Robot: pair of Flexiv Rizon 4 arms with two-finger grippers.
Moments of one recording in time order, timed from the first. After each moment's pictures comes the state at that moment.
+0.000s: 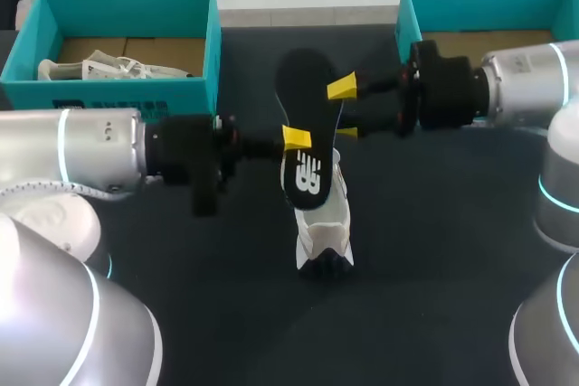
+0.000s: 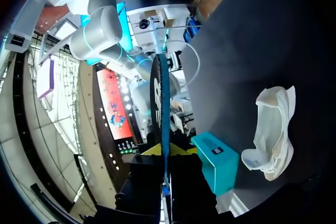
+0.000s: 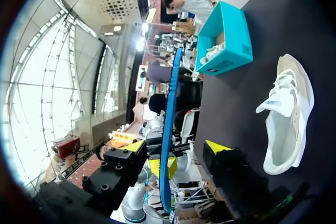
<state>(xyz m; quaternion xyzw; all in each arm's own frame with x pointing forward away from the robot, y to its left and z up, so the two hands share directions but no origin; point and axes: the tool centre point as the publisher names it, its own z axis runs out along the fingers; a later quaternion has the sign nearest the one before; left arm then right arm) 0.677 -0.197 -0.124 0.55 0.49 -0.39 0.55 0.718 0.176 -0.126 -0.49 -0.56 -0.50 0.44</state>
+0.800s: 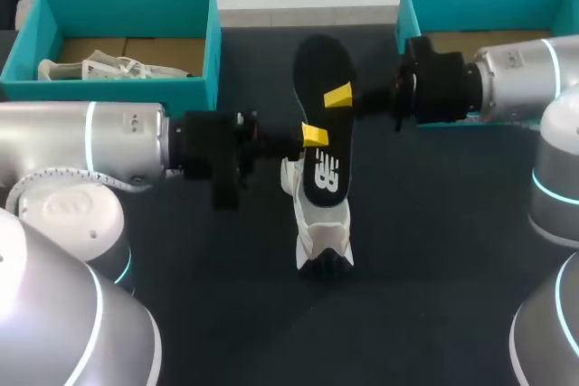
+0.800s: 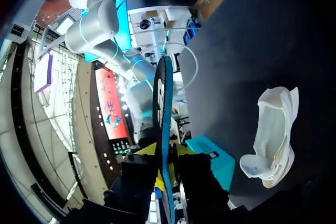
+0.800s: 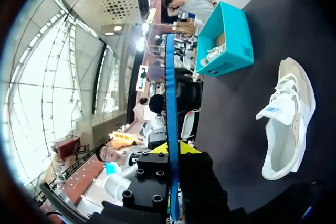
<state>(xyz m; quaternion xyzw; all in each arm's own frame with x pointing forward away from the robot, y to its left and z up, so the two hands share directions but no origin) 0.689 -0.215 -0.138 0.55 0.50 -0.40 0.53 0.729 0.179 -0.129 -0.49 -0.56 -0.50 0.44</state>
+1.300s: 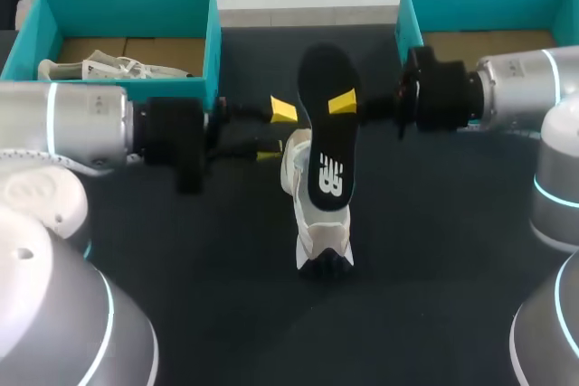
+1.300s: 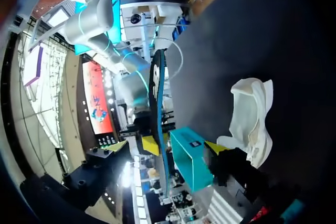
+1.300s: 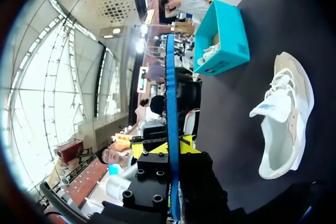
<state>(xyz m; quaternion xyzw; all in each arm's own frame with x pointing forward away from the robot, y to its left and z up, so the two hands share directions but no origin) 0.714 -0.166 -0.141 0.56 0.55 -0.36 0.50 0.730 0.174 -0.143 -0.50 -0.55 -0.50 0.46</state>
